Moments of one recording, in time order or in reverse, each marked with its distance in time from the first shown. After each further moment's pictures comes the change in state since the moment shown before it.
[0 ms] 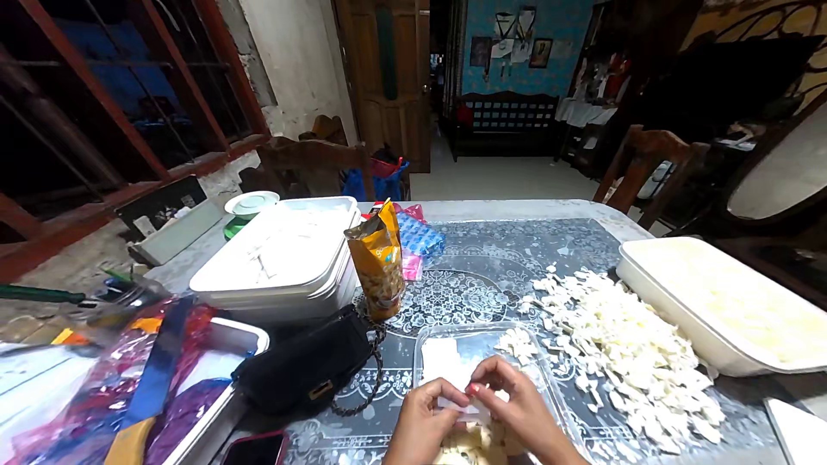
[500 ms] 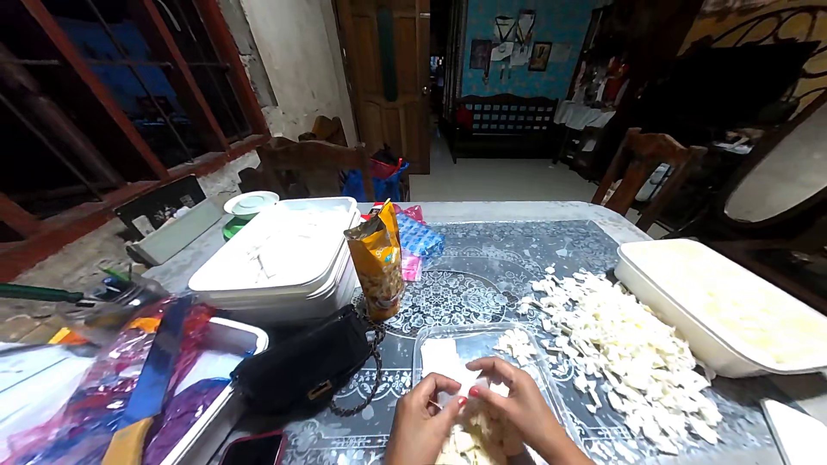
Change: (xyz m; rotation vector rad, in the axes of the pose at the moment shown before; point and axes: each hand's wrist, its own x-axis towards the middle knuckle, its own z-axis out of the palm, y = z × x) left_hand -0.002 -0.002 0.002 0.220 0.129 0.152; right_hand 0.003 0.003 -0.006 -0.156 -0.017 0.005
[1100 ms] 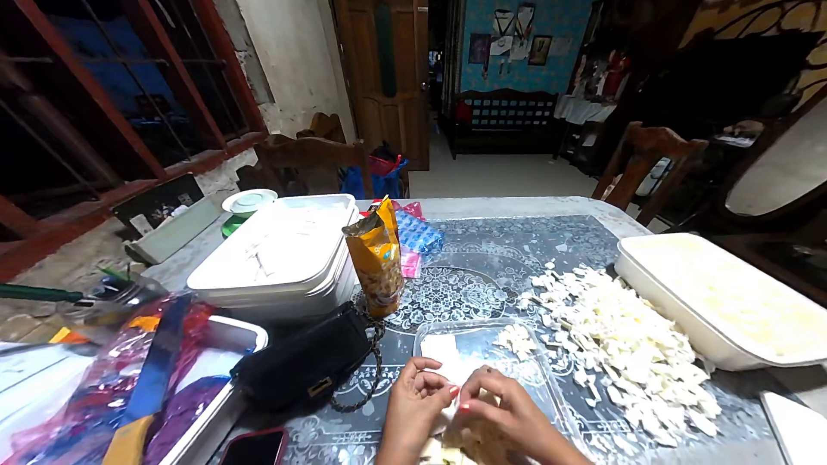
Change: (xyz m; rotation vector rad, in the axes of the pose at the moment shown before) left_hand 0.007 -0.004 0.001 -0.351 0.082 -0.131; right_hand -0.005 0.000 0.006 0.021 -0.178 -0.146
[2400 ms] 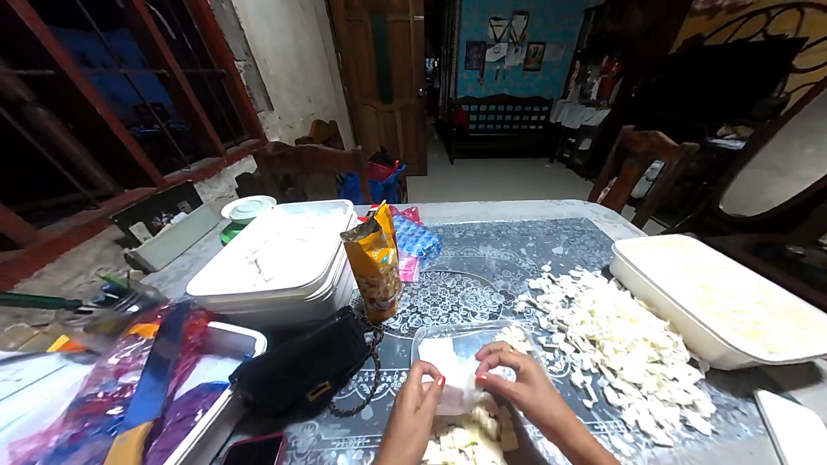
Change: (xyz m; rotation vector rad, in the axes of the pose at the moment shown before) left_hand 0.003 0.003 -0.011 0.359 -0.146 0.030; right_hand 0.008 -0.001 -0.026 0.041 0.188 0.152
